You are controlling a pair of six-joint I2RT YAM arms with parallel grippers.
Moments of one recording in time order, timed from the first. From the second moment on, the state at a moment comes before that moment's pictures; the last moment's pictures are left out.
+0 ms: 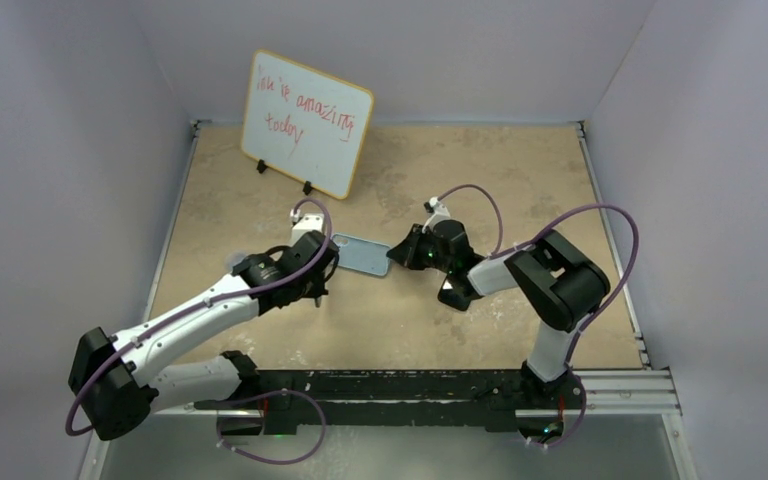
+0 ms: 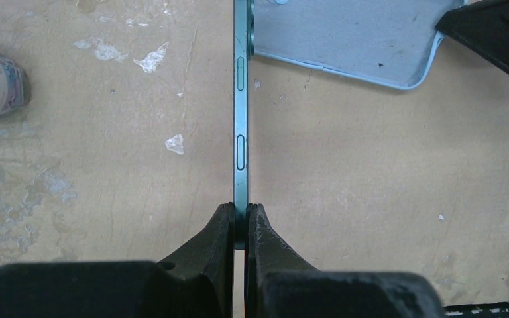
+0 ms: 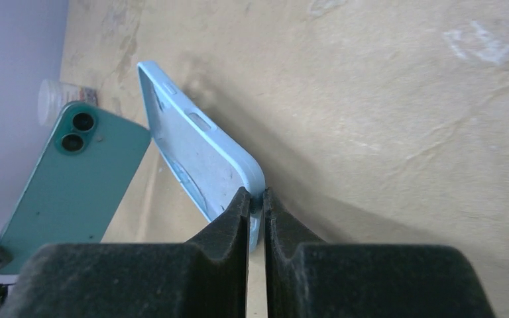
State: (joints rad) left arm -0.80 1.10 0.83 -0.76 -0.44 -0.68; right arm 0.63 1.80 0.63 0.73 -0.21 0.76
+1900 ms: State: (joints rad) left arm -0.89 1.63 1.10 -0.88 -0.79 -0.48; right arm 0.27 1.61 0.79 0.23 -0.16 0.60
